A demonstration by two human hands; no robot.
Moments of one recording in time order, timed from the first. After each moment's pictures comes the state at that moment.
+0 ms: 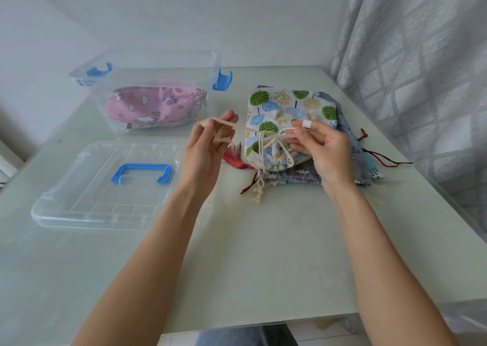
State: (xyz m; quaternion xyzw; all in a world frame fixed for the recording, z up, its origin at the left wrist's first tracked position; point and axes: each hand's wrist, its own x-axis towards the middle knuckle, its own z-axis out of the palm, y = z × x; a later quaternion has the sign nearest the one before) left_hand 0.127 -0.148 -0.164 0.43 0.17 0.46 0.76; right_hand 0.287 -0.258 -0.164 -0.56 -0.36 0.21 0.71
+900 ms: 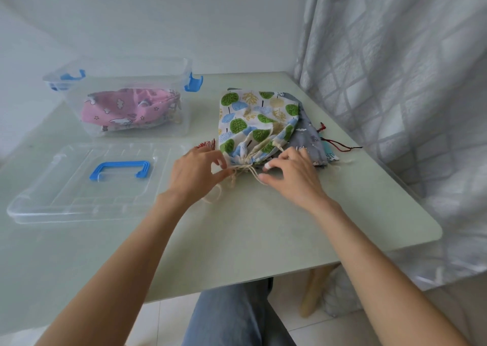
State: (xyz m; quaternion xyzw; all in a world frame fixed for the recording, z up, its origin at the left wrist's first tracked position) left_hand 0.112 -0.171 -0.188 0.93 0.30 0.20 0.10; right_hand 0.268 -0.318 -0.194 -0.83 -0.50 -0.05 0.23
